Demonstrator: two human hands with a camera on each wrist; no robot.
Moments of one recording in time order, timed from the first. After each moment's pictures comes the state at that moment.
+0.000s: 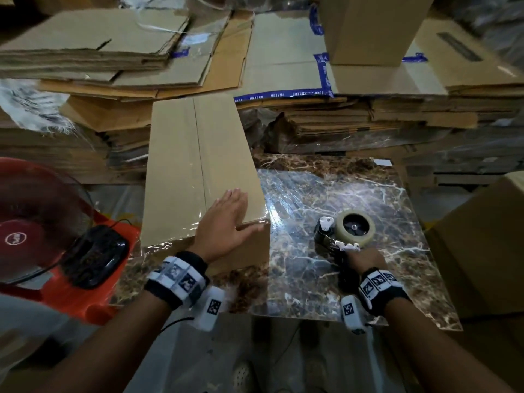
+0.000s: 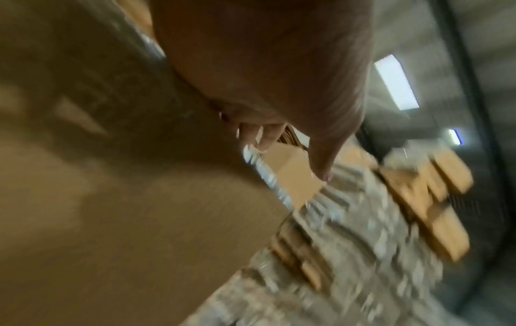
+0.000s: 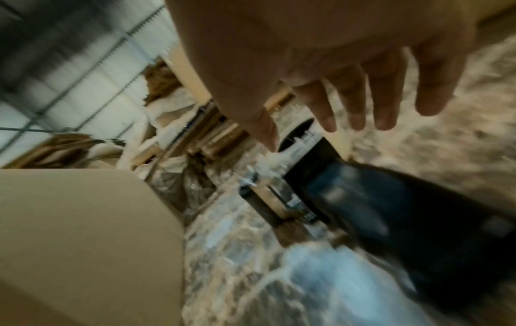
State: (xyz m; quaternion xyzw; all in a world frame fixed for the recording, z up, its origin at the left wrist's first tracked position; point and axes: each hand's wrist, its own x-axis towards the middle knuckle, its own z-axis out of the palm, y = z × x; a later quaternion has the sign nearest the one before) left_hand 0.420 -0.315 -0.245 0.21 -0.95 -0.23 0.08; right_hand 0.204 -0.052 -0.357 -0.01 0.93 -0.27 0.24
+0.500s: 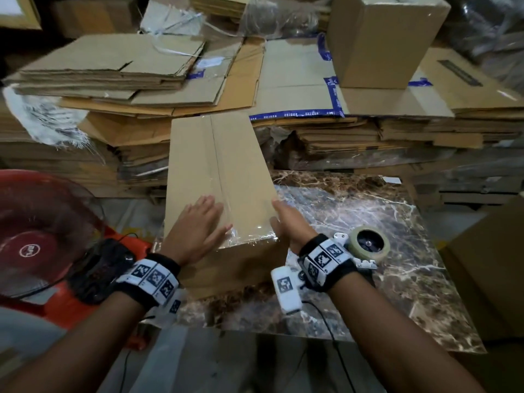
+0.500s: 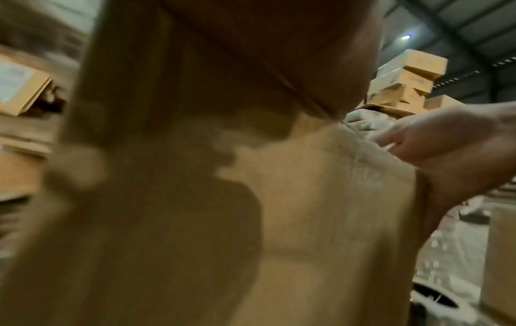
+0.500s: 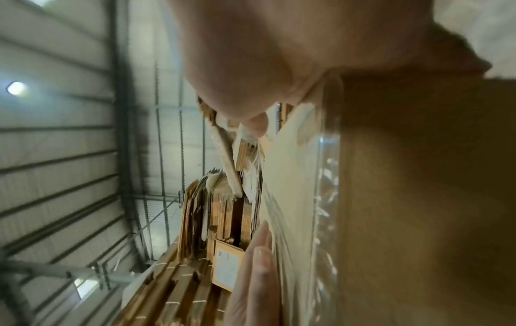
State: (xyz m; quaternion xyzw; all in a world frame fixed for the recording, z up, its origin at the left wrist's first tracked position) left_hand 0.474 -0.404 -0.245 0.19 -0.98 -0.10 0.05; right_hand 0.299 -0.237 -0.232 -0.16 0.70 -0.57 0.40
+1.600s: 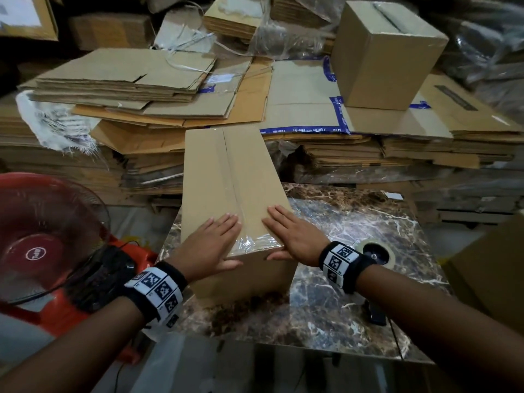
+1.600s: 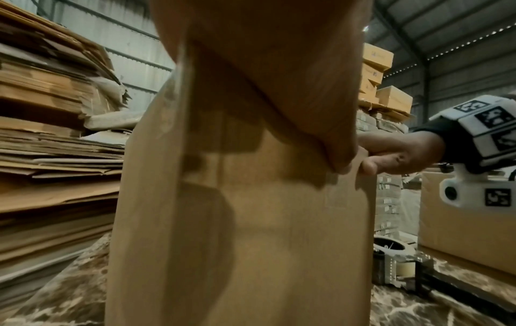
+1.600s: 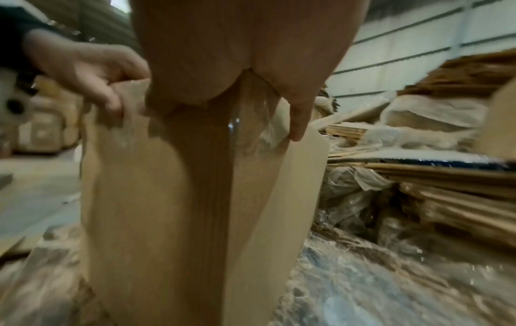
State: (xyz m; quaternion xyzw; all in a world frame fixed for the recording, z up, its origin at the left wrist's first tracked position) left_hand 0.489 -0.410 -0.256 0.07 -1.00 0.03 -0.02; right_hand 0.282 -0.234 -0.257 -0.68 0.73 0.00 0.00
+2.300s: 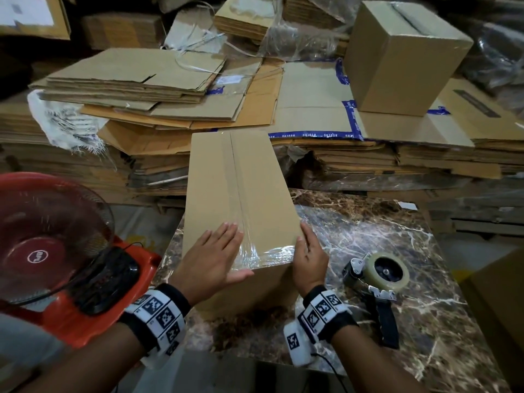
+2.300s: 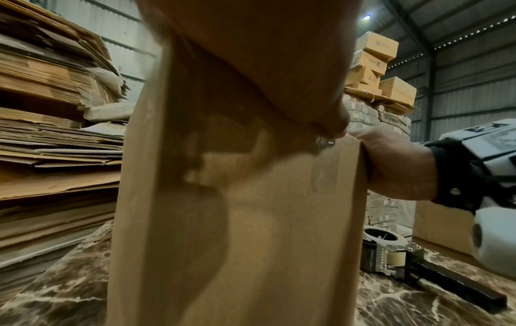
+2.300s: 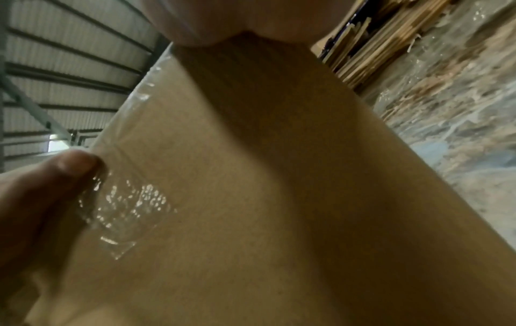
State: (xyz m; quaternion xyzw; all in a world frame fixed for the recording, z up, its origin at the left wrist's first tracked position) left_hand 0.490 -0.400 -0.258 0.15 -0.99 0.03 0.00; right_hand 0.324 -0.244 -0.299 -0.23 0.79 -0.57 0.00
